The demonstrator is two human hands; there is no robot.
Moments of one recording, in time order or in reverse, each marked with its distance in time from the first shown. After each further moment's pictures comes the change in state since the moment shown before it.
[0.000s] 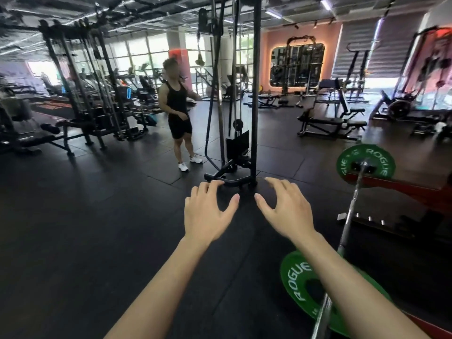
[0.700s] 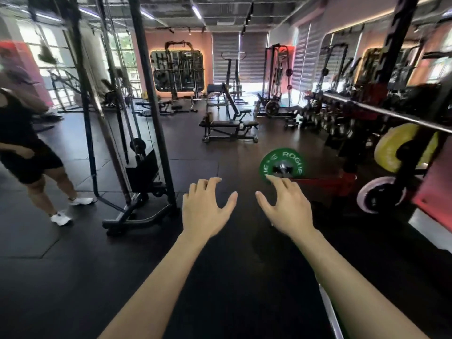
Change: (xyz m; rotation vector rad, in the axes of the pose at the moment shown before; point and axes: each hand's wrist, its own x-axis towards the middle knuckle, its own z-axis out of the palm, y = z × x) left_hand 0.388 -0.003 0.324 -0.280 -0.204 0.423; right_hand 0.298 0.196 0.174 -0.401 0.209 0.371
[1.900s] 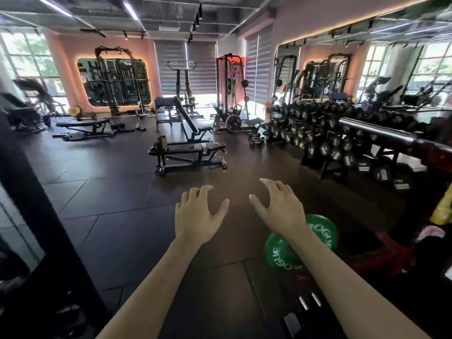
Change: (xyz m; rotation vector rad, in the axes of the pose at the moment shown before) left_hand 0.801 -0.220 0.492 -0.130 -0.108 0.148; right_hand 0.729 0.194 0.523 -0.108 0.003 0.177
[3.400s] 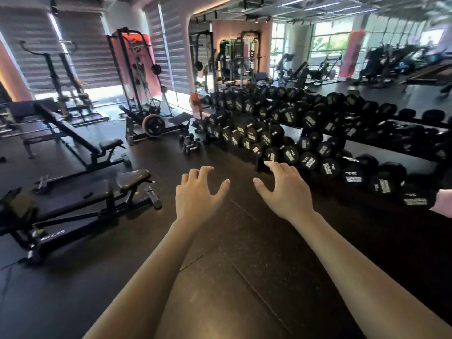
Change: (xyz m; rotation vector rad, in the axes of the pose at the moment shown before) left_hand 0.972 -0.014 0.675 -0.279 -0.135 0.308; right_hand 0.866 0.464 0.472 -0.274 0.158 0.294
